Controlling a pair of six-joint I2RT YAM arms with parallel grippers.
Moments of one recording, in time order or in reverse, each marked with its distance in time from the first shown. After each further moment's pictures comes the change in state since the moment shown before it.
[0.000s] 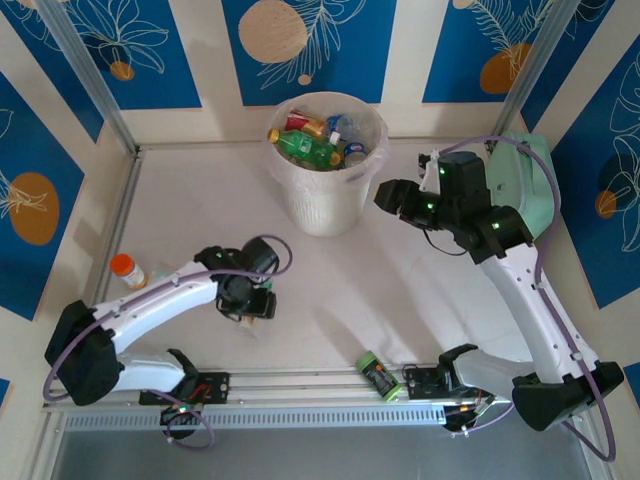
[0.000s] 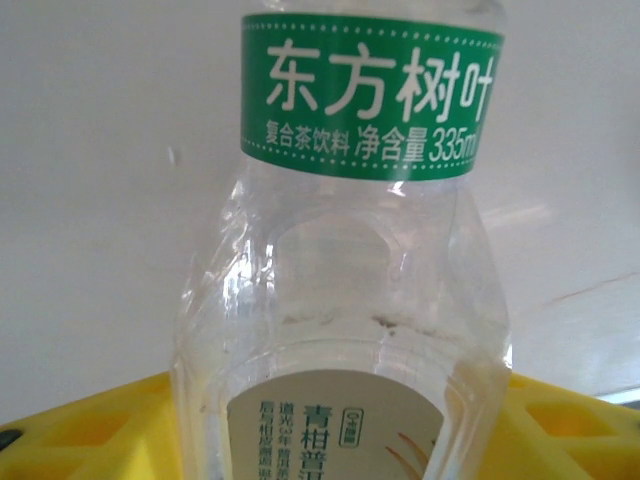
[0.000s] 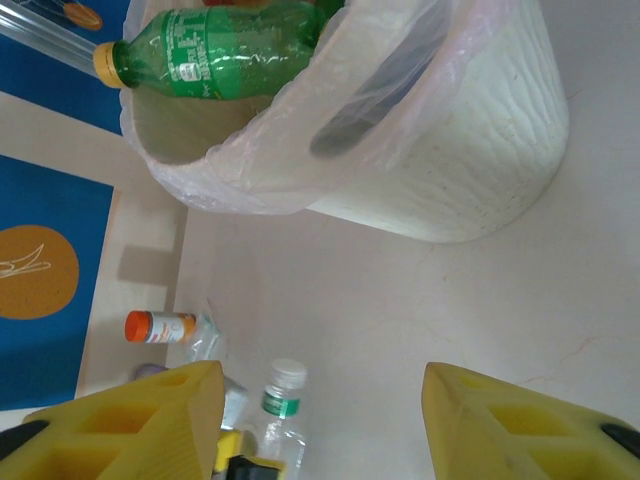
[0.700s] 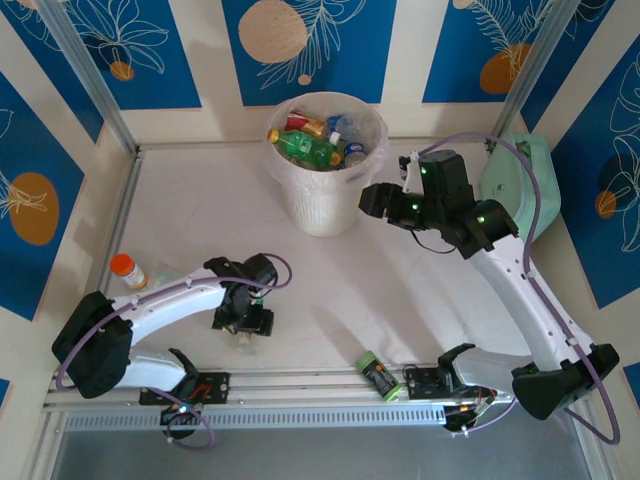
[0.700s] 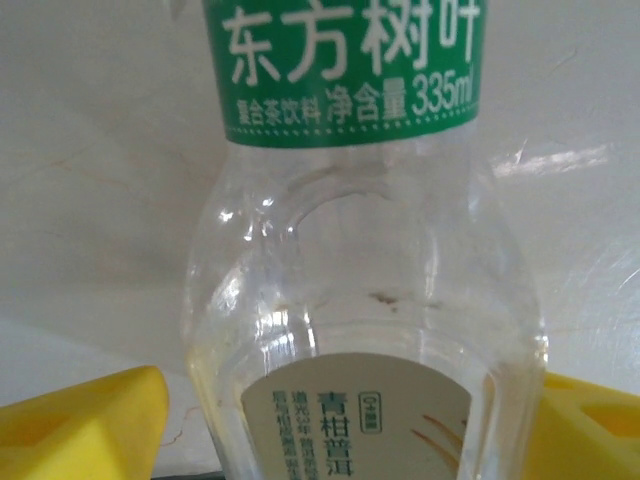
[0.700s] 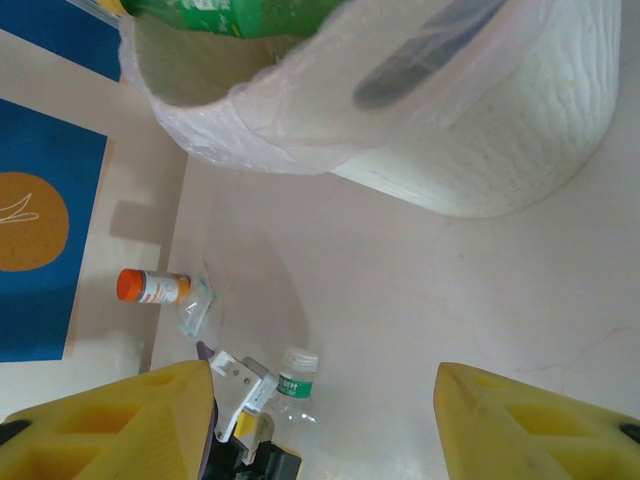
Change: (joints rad) left arm 0.000 0.062 -0.204 0.060 0.051 -0.010; right arm 0.093 0.063 0.021 -0.011 0.008 -0.023
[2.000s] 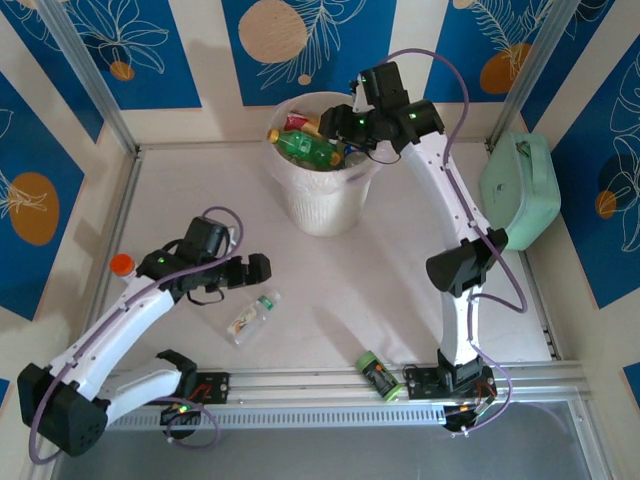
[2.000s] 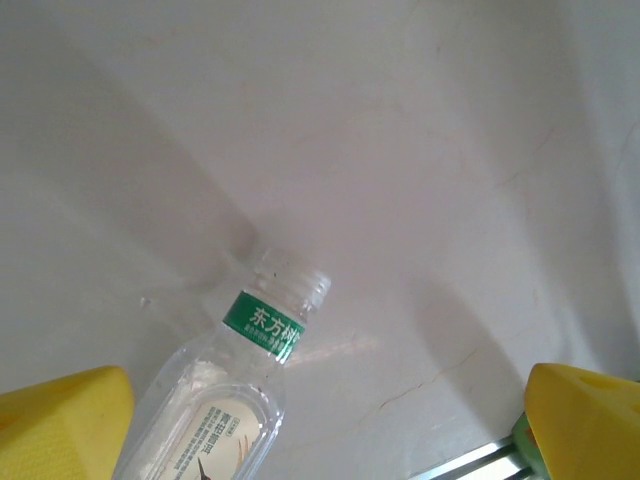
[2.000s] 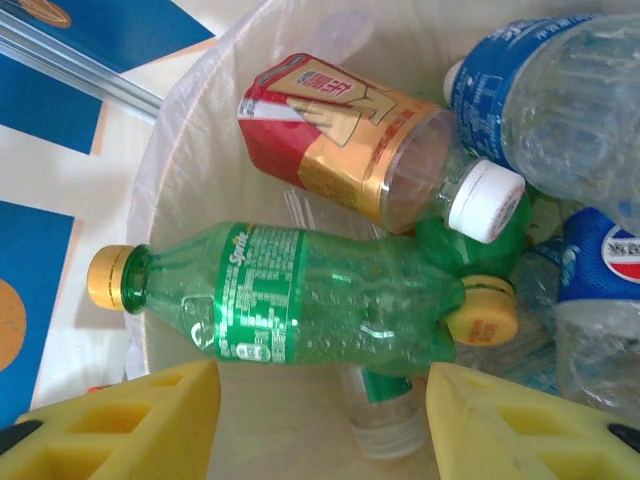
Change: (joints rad) left arm 0.270 -0.302 0.111 0.159 0.153 0.025; right arm 0.000 0.841 1.057 -0.263 0.052 -0.110
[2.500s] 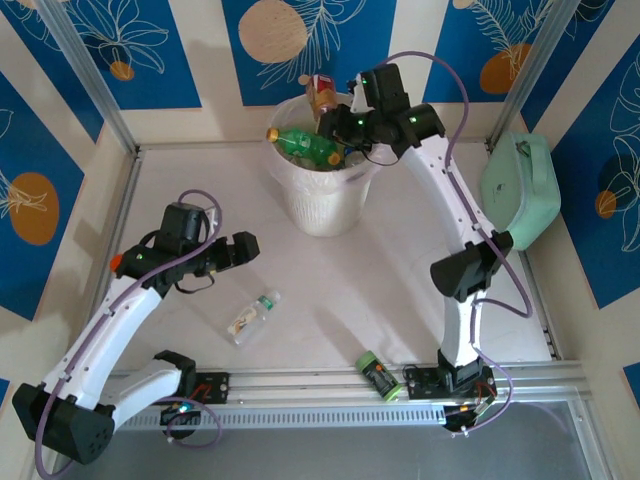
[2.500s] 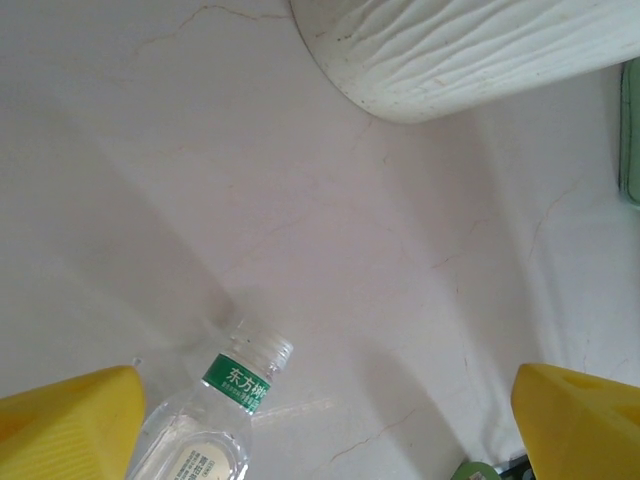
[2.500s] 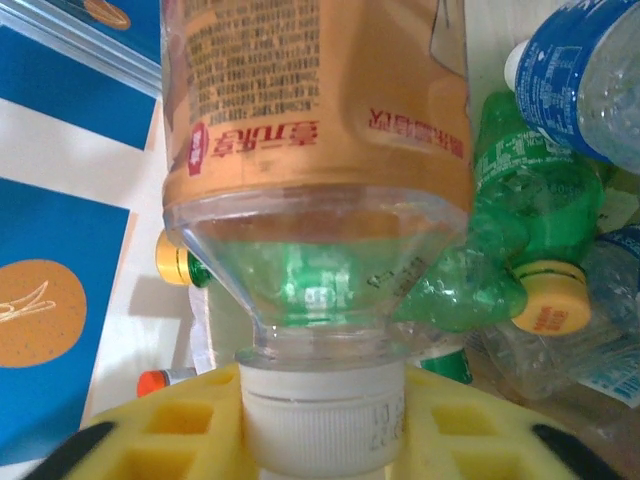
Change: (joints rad) left arm 0.148 -0.047 0.097 0.013 0.060 -0.008; right arm 0.005 -0.014 -0.036 0.075 -0.076 0.056
